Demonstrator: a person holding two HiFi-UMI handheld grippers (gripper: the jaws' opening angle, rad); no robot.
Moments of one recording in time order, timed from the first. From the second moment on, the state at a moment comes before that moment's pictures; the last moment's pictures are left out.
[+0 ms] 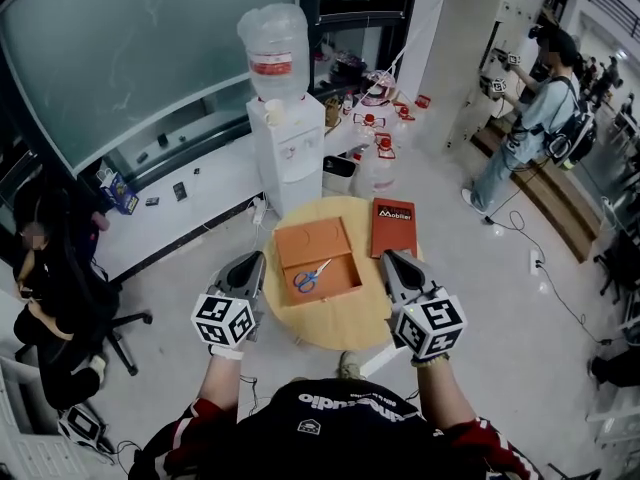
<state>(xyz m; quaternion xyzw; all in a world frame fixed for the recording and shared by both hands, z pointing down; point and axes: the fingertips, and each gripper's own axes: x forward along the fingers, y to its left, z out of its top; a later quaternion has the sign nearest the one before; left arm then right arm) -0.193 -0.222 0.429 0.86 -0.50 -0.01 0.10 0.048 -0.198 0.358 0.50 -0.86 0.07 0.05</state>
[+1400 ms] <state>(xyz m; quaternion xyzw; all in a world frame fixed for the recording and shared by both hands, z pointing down) -0.116 -0.250 0.551 0.90 -0.40 0.18 0.06 0.068 -0.189 0.403 0.50 -0.86 0.10 0.06</state>
